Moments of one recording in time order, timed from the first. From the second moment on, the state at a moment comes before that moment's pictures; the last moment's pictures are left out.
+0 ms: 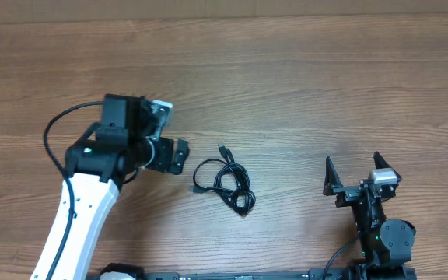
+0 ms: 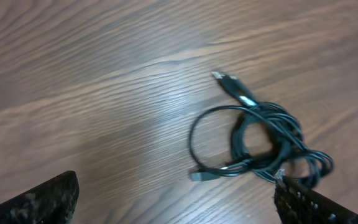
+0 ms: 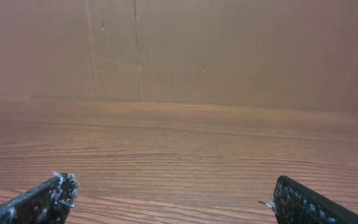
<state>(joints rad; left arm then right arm) -0.18 1.25 1.09 -0.92 0.22 0.07 0.04 0.01 0.02 -0.03 -0.05 -0.01</state>
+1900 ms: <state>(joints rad) -0.51 1.56 1.10 -0.79 0.18 -0.09 0.04 0.01 0.02 -0.04 -0.05 -0.01</state>
